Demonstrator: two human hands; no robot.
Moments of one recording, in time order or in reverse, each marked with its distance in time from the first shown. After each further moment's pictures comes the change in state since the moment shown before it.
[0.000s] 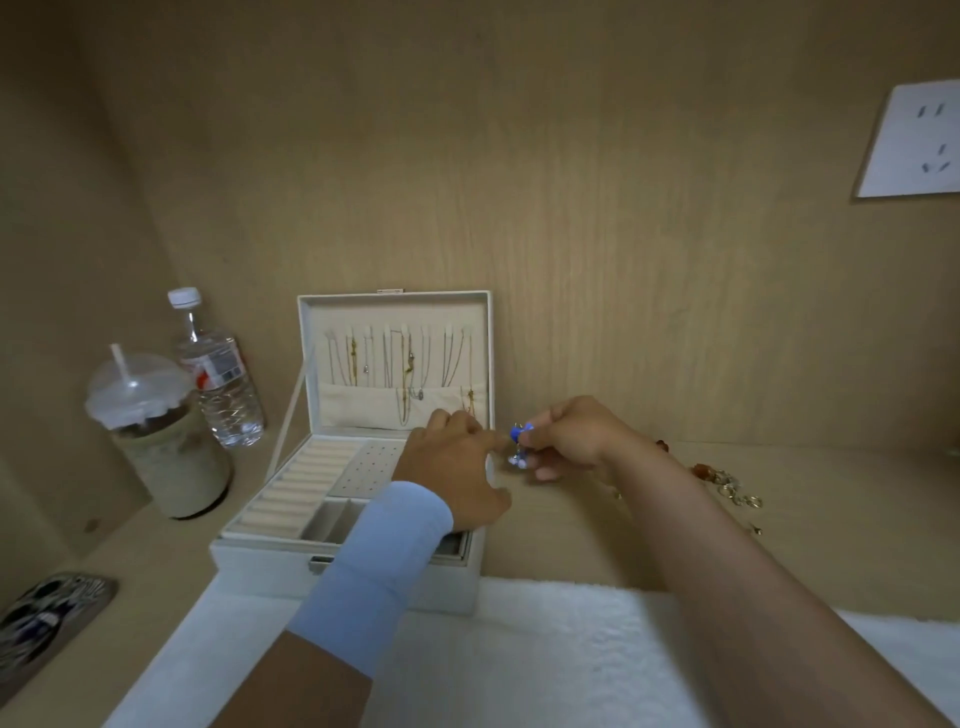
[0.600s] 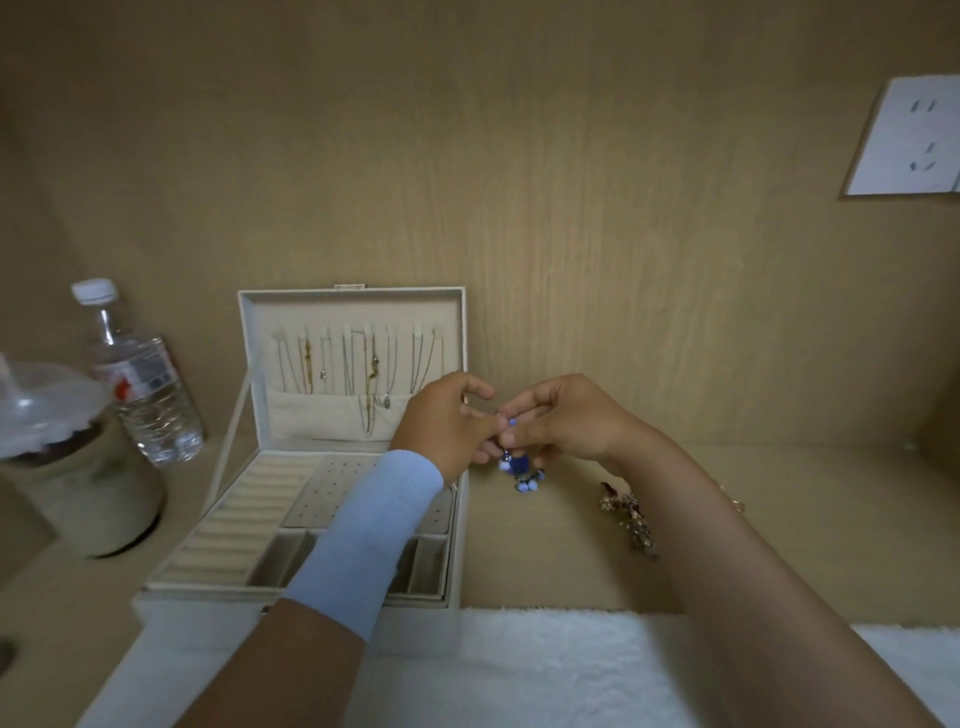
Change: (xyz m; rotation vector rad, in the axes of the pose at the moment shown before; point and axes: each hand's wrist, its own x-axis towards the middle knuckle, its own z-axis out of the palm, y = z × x) left_hand 0.054 0.005 -0.006 -1.064 0.064 -0.130; right_hand 0.007 -0.009 -0.023 -0.107 -0.041 -0.214
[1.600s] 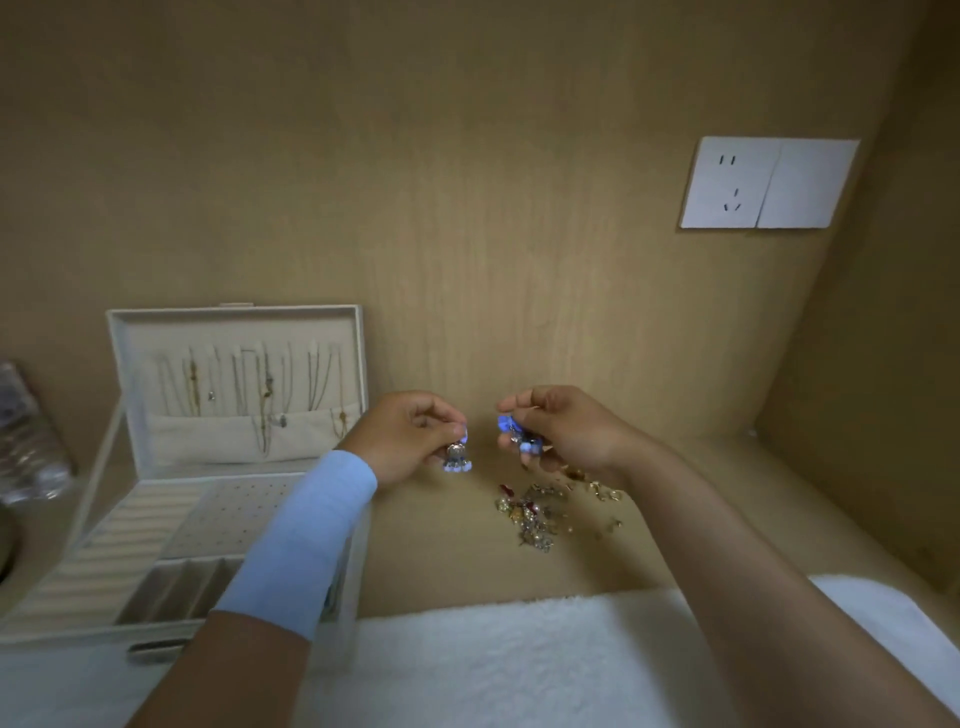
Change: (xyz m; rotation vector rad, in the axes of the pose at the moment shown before) left_hand -0.004 0.030 0.034 -0.038 -0.230 0.072; right_hand -0.064 0.009 -0.070 0.085 0.126 0.103
